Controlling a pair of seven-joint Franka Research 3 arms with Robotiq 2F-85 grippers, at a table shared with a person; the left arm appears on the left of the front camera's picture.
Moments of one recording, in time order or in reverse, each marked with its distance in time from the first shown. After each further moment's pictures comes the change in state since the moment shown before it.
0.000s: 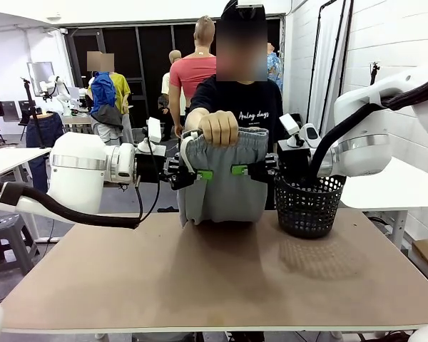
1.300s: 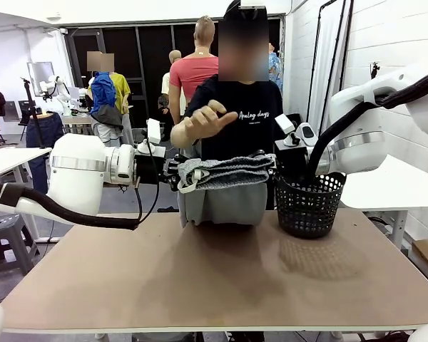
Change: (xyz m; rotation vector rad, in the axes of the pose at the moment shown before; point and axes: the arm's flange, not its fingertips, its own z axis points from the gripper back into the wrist) left arm -0.003 -0.001 0.001 -0.002 -0.005 0.006; right arm -0.002 -0.008 -0.002 0.012 0.044 -0.031
